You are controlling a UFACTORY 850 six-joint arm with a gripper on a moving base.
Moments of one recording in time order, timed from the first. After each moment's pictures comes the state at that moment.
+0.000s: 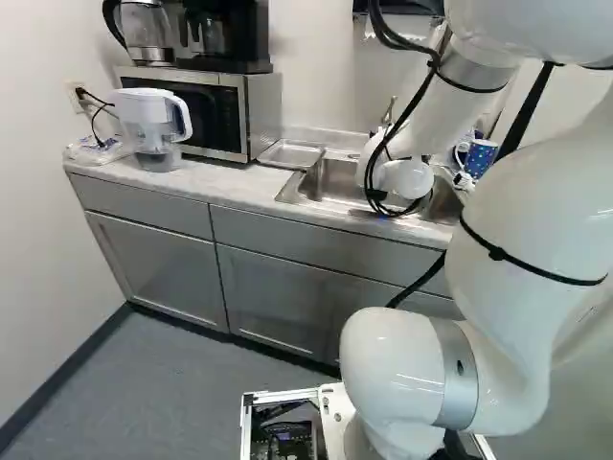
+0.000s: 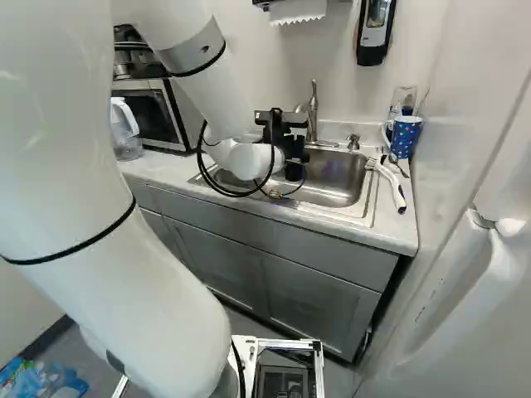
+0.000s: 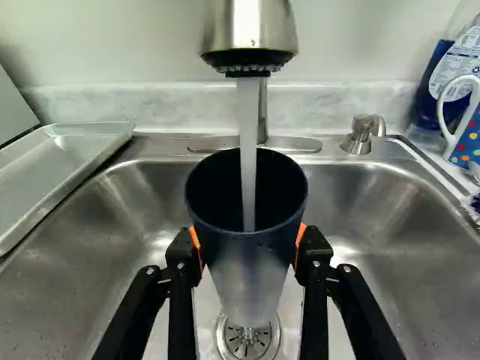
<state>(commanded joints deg) -17.4 -0.8 -32.8 1.4 37.8 0.0</state>
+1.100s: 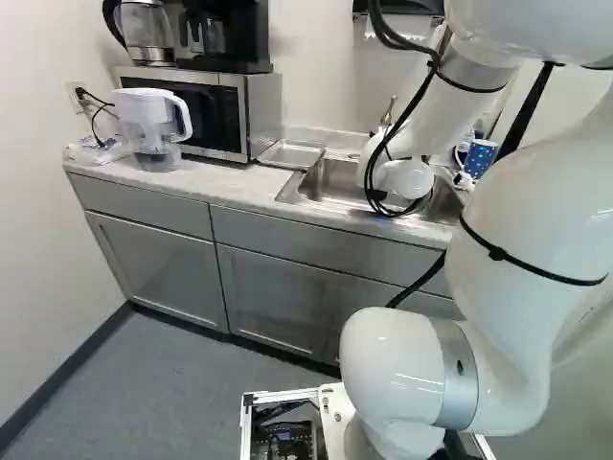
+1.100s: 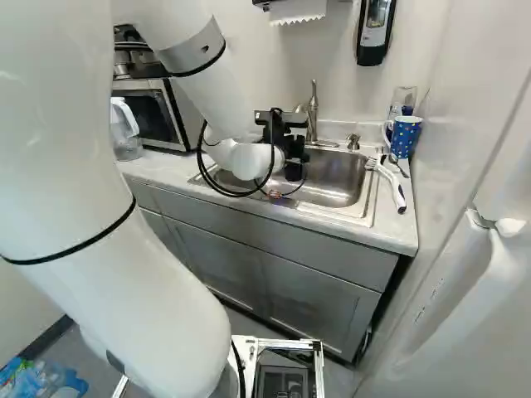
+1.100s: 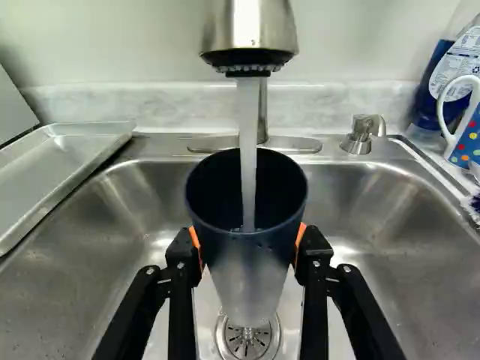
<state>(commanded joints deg) -17.4 -0.8 -32.8 1.4 37.8 0.0</state>
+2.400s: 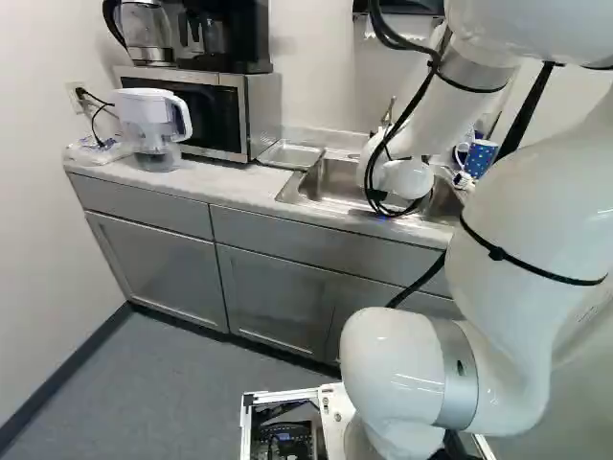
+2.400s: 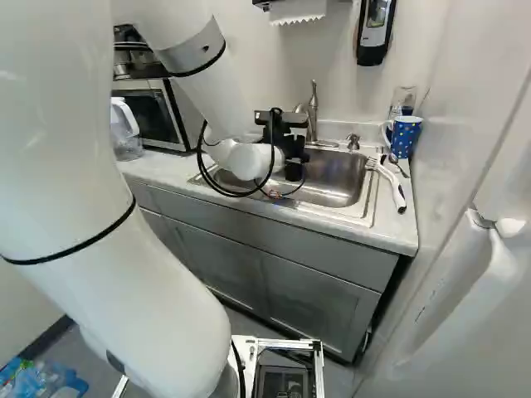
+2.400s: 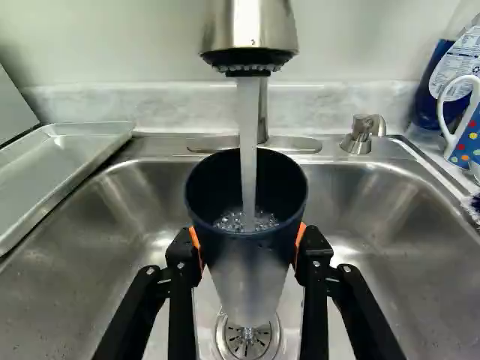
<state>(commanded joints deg) -17.4 -0.8 -32.8 1.4 37.8 0.0</state>
